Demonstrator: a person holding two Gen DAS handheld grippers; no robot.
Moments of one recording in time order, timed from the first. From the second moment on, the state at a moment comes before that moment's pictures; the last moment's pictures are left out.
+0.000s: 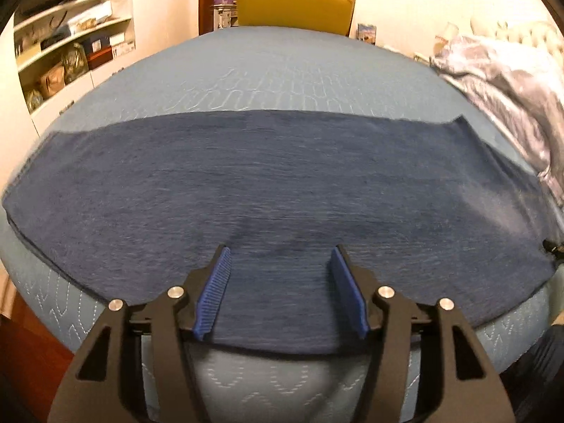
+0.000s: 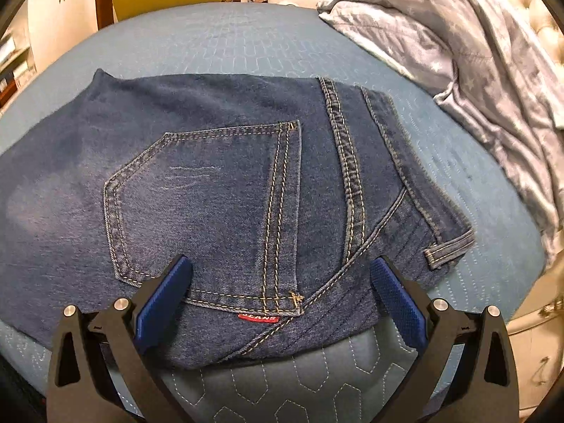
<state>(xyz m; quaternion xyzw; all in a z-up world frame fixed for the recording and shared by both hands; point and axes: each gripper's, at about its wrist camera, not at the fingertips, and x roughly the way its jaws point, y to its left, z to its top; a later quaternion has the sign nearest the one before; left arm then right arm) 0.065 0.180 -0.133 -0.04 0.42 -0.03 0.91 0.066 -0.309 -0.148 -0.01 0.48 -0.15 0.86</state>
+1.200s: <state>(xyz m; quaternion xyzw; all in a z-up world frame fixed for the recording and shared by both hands) -0.009 0.556 -0.192 -0.65 0.23 -0.02 0.73 0.133 0.071 -0.132 -0.08 0.50 0.21 0.84</state>
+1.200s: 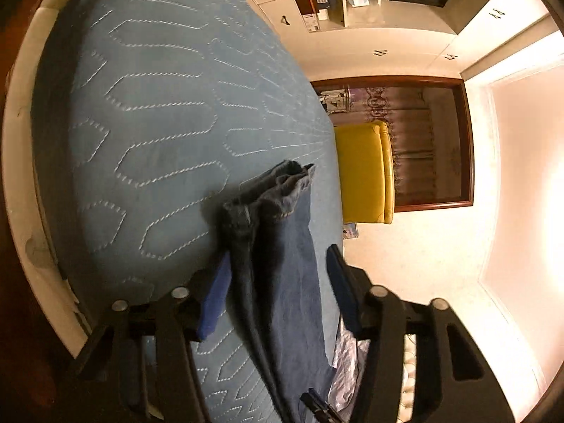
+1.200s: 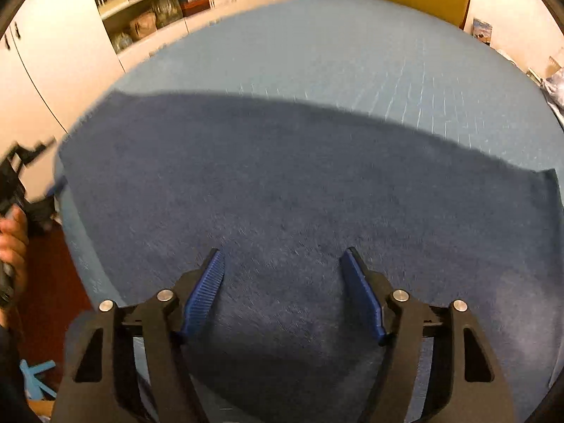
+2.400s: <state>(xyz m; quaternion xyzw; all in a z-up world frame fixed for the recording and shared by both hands) 0.054 0.513 -0.123 -0.48 0.32 0.08 0.81 0.128 0.086 -0.136 -0.13 0.50 0.19 0.83</state>
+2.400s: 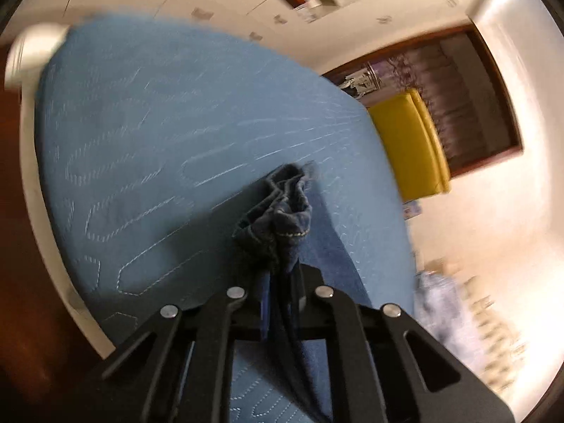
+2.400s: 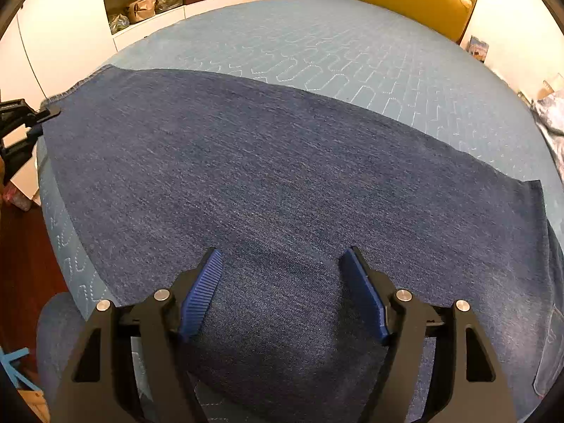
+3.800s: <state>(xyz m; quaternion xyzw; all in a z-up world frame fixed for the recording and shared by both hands) 0.025 -0.002 -0.103 0.29 0.24 -0.06 0.92 0.216 -0.114 -0.130 0.38 0.63 0.30 0.61</state>
